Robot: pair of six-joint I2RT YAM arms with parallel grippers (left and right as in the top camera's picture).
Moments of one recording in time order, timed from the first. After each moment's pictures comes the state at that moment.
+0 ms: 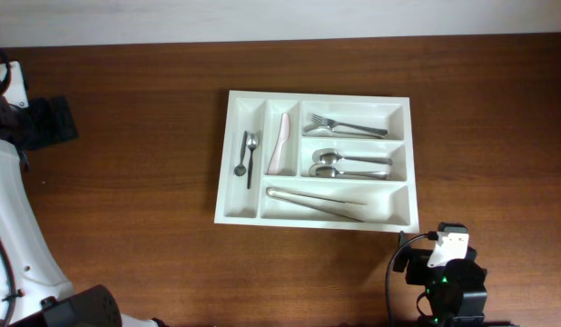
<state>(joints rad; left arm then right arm) 0.41 1.67 1.96 -1.34 -0.09 0.10 0.01 0.02 0.17 -0.73 0.08 0.07</state>
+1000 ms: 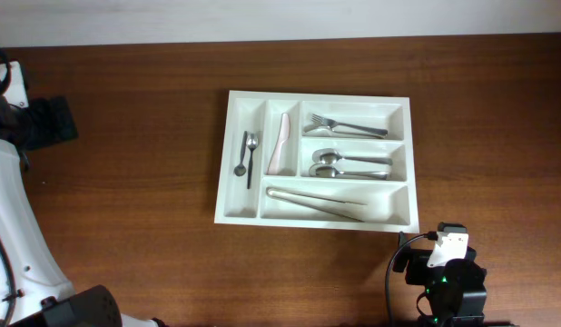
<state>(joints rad) 0.41 1.67 1.96 -1.34 -0.09 0.10 0.01 0.02 0.17 -0.73 0.08 0.07</state>
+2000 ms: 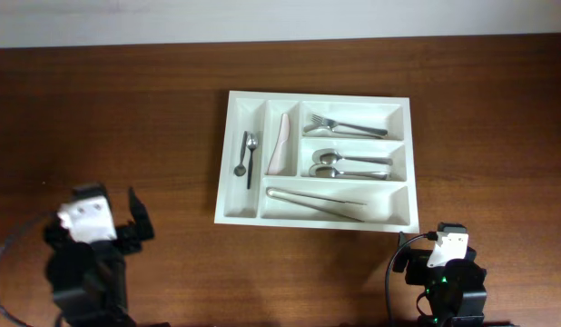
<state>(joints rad) 0.19 0.45 0.64 -0.52 -0.10 0.09 0.01 0.01 0.17 -0.73 0.08 0.07</state>
